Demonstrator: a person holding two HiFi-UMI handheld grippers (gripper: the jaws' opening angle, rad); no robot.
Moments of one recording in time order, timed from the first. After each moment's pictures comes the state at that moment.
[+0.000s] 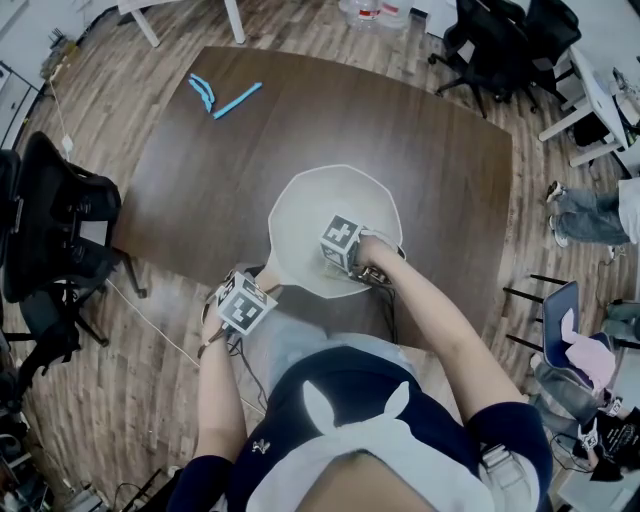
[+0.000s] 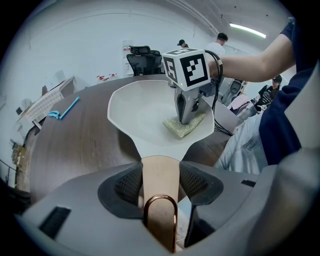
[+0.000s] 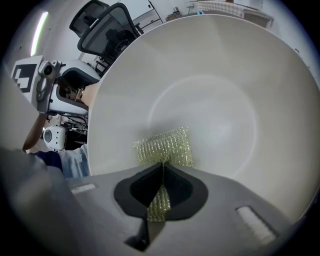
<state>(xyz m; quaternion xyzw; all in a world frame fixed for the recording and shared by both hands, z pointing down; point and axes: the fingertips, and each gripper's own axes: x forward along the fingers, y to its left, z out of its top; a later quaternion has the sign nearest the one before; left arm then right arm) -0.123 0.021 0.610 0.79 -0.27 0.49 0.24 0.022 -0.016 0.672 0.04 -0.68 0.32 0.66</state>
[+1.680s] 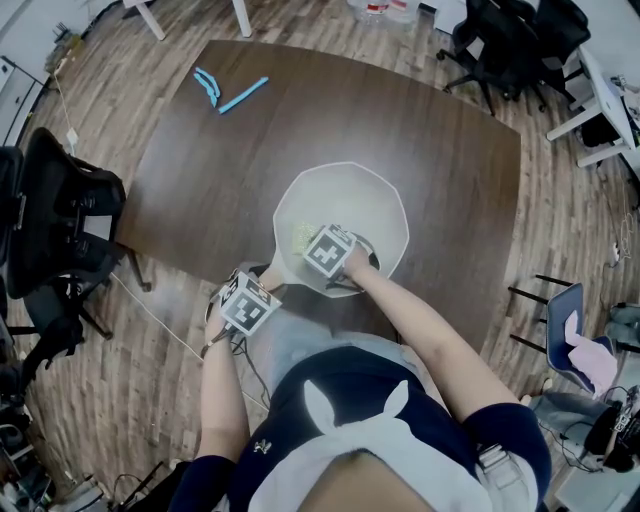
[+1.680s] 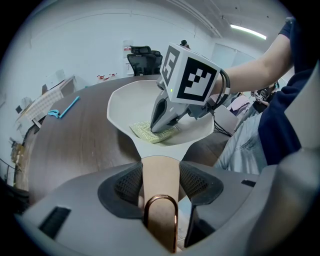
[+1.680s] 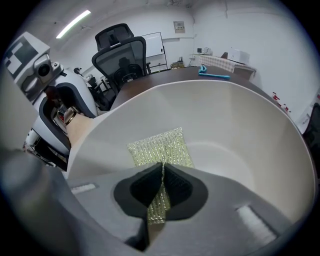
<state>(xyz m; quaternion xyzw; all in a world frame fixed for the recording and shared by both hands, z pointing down) -0.121 0.020 0.612 0.80 -0.27 0.48 0.25 -0.075 -0.071 0.661 0.15 -0.83 0.17 0.51</state>
